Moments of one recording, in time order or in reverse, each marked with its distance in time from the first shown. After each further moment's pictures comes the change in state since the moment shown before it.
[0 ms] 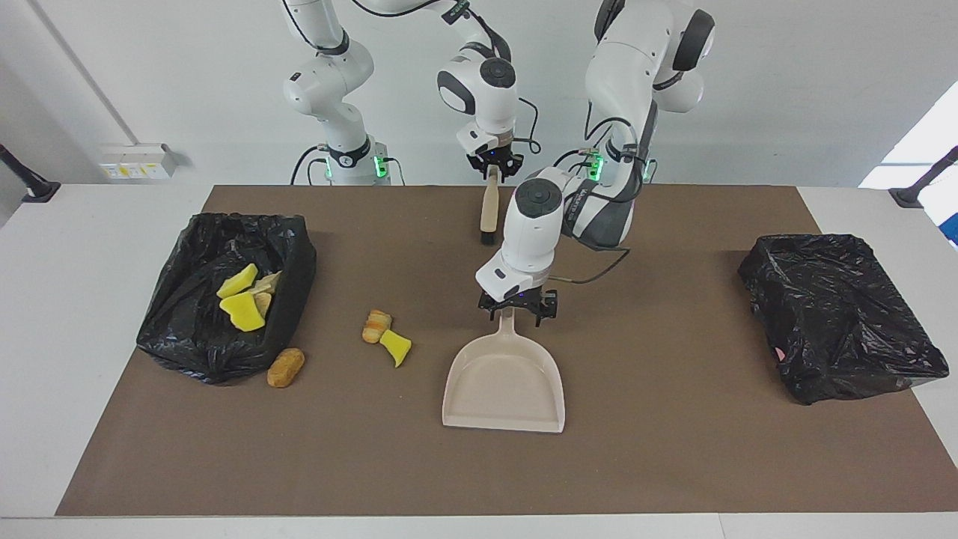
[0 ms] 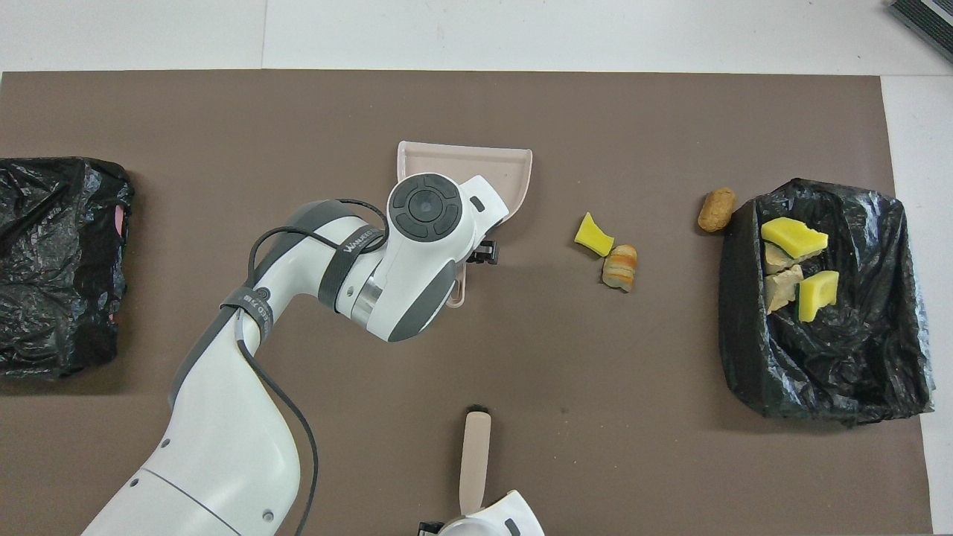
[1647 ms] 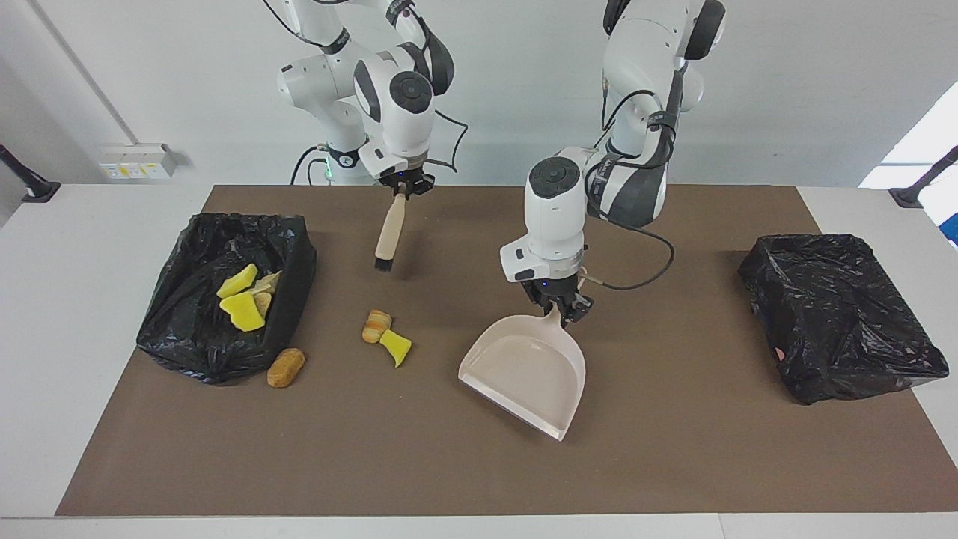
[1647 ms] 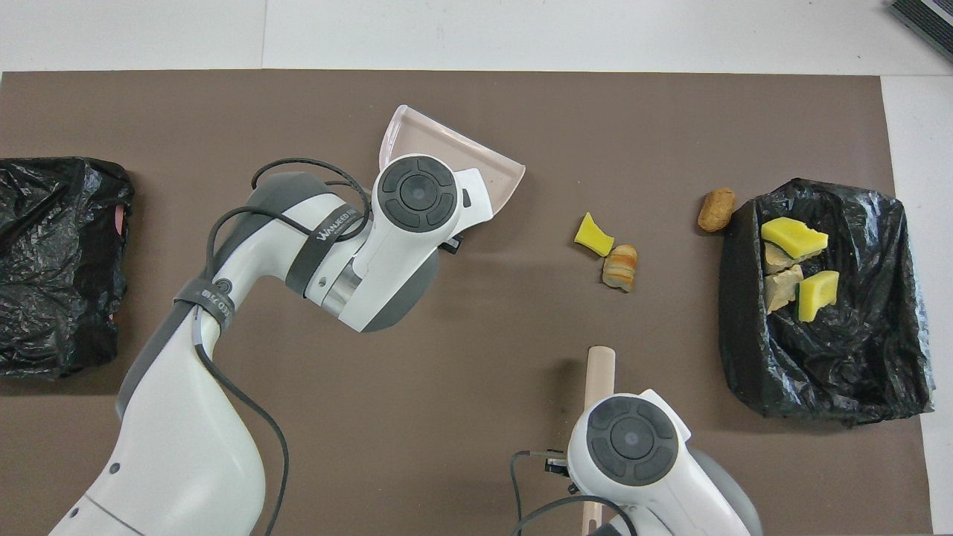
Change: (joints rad) left arm 0.049 -0.101 0.020 0.020 0.175 -0.219 0.630; right arm -0.604 -0.142 -0.027 0.065 -0.356 -0.451 -0.440
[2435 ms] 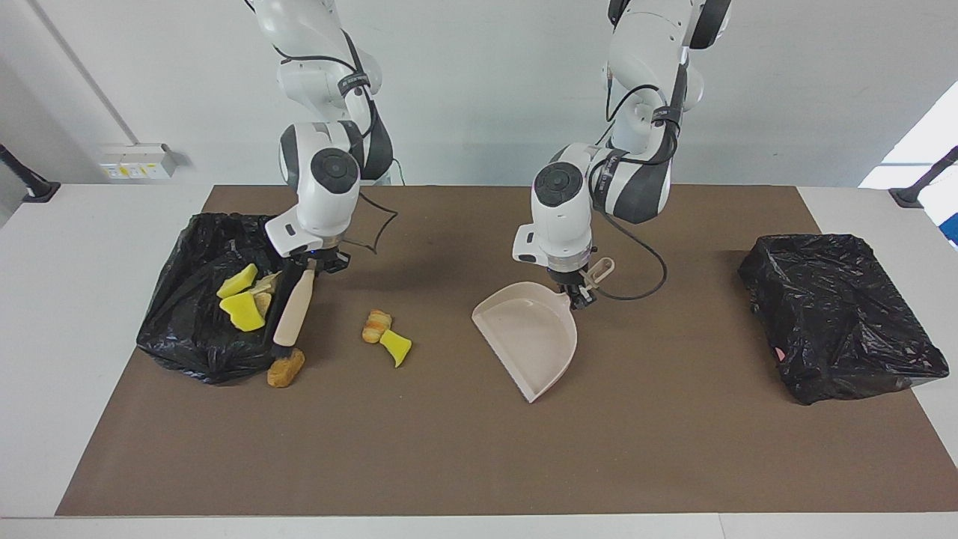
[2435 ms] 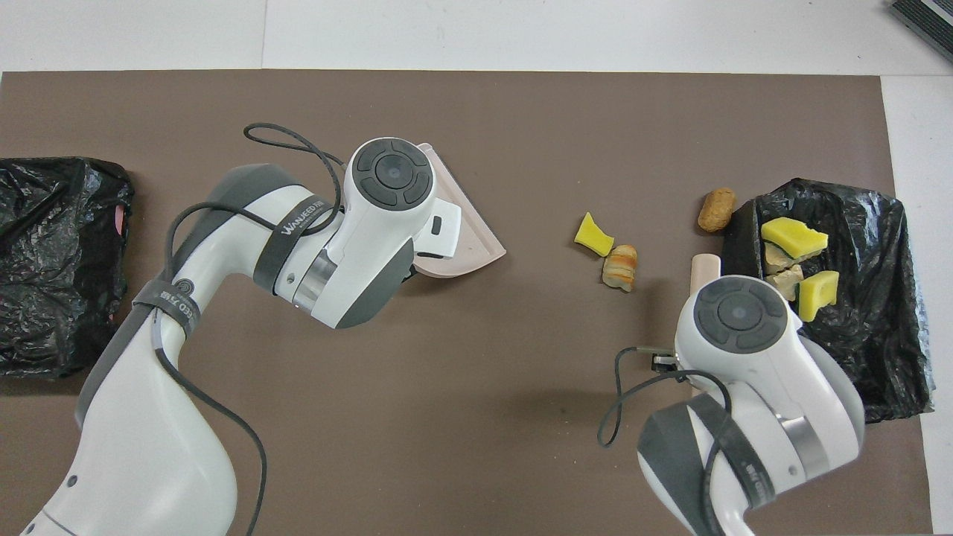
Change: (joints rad) left arm -0.007 -0.082 -0.007 -0.143 0.000 -0.074 0.299; right arm -0.264 0.382 -0.002 0.323 -0.364 0.170 -0.127
